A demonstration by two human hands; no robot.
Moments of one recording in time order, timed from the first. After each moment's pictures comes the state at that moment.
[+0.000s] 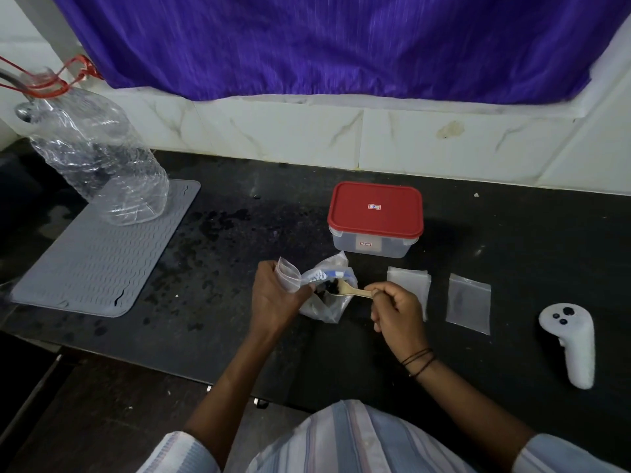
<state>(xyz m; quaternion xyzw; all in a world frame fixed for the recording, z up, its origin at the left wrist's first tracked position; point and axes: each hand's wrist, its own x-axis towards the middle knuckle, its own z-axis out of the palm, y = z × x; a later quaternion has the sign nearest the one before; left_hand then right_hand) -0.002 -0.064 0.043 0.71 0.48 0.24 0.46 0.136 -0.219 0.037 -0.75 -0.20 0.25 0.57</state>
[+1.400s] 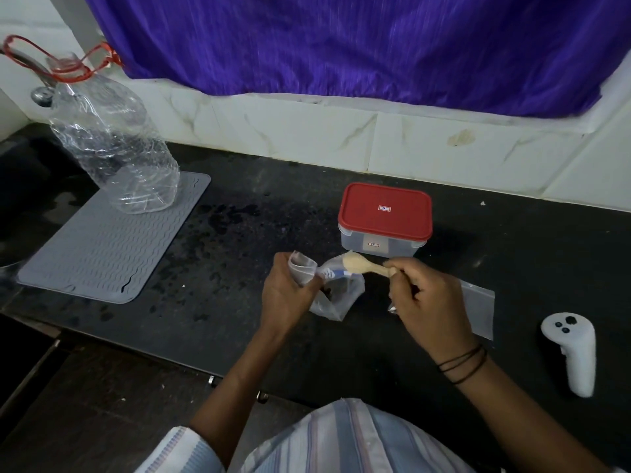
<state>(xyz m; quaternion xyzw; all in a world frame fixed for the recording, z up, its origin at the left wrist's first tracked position) -0.004 -0.074 0.057 0.73 0.45 0.28 0.43 0.138 -0.235 0.120 -0.77 -0.48 -0.01 0.42</state>
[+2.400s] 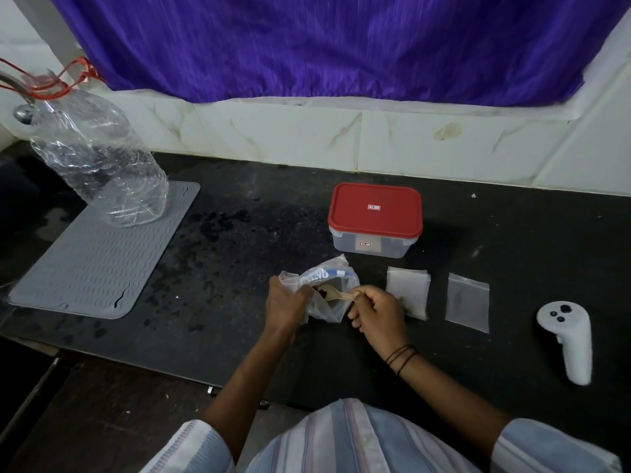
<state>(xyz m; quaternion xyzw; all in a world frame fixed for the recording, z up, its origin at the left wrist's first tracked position) 0.012 -0.067 0.013 0.59 0.53 0.19 0.58 0.121 -0.202 0.026 -0.79 -0.23 0.28 0.50</state>
